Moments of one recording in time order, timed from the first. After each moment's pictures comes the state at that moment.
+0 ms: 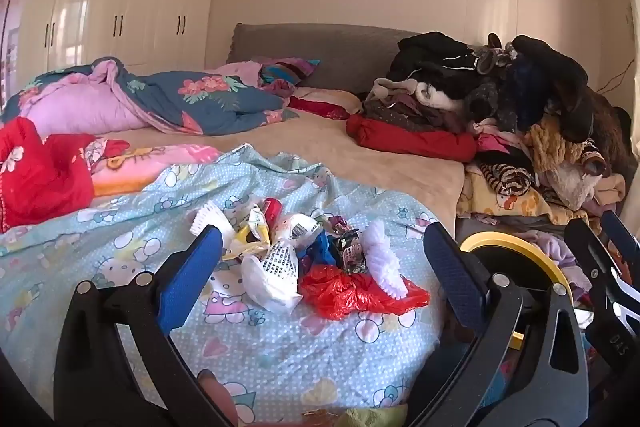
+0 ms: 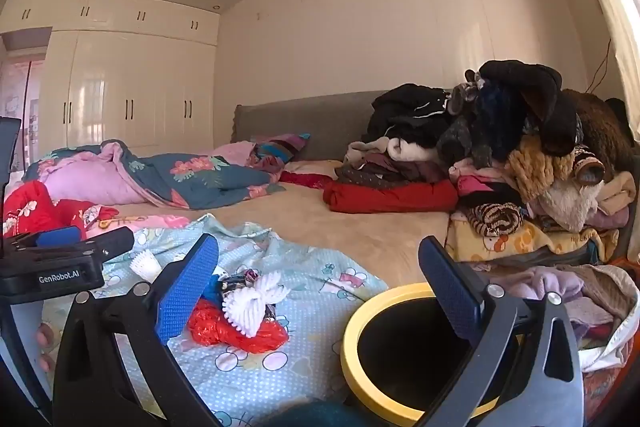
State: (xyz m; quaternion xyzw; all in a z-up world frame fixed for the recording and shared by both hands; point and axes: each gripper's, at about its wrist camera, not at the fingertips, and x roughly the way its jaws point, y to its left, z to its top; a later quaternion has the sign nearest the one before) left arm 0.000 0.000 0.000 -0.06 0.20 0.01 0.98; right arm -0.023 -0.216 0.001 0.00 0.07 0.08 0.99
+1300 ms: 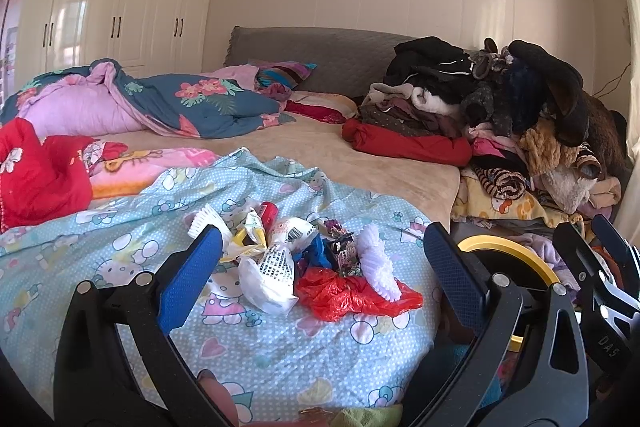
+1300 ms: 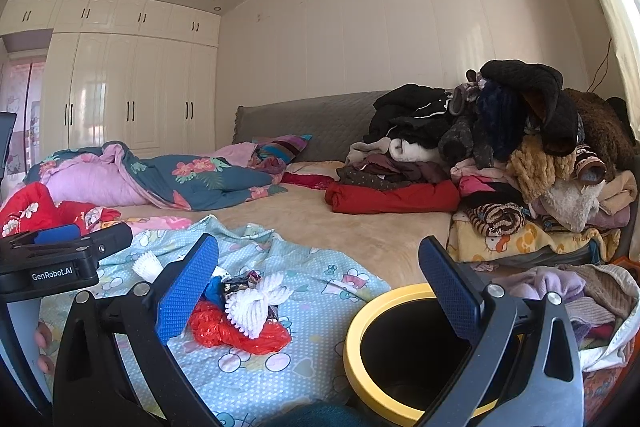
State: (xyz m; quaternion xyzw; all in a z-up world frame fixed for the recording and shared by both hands) left arm -0.001 -0.003 0.001 -0.06 0.19 0.01 0.98; right arm -0.024 -0.209 0.001 0.00 0.07 0.08 0.99
